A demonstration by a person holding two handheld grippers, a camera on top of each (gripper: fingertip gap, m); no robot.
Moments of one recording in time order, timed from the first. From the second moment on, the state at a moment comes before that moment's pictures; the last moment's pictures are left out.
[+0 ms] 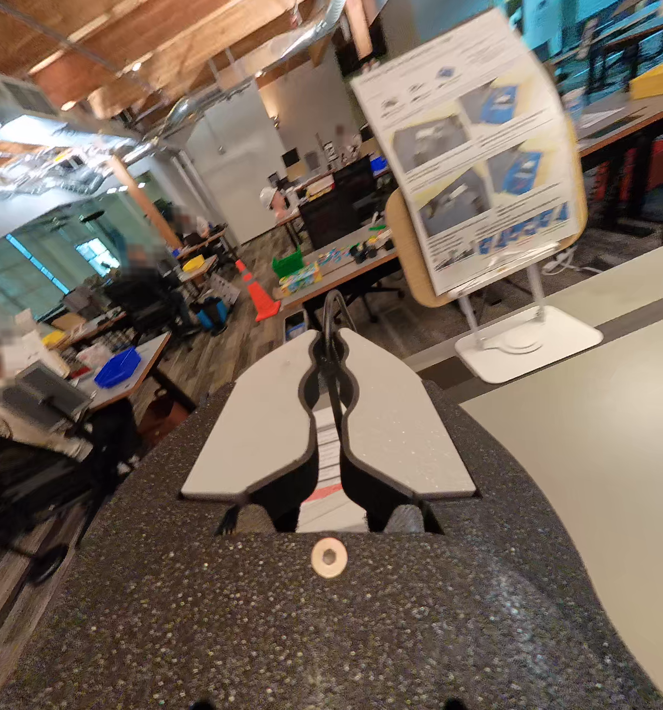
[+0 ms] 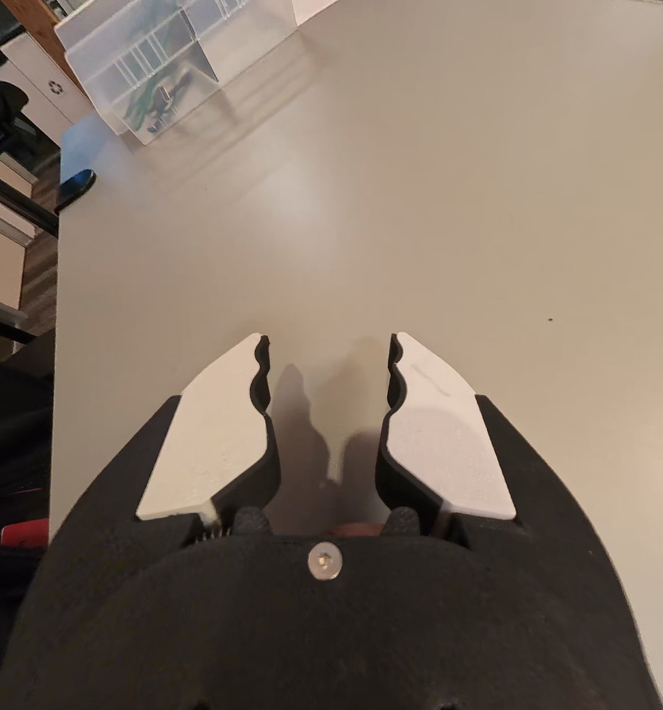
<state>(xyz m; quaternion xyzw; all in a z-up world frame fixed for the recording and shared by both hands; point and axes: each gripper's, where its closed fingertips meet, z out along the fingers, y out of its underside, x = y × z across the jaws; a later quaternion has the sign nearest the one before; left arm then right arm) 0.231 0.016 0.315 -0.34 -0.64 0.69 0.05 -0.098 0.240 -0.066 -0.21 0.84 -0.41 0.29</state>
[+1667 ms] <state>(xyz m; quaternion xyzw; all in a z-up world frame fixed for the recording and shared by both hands) -0.148 0.189 0.013 -0.64 -0.62 0.25 0.37 -0.122 0.234 -0.036 -0.21 0.79 -0.52 0.22</state>
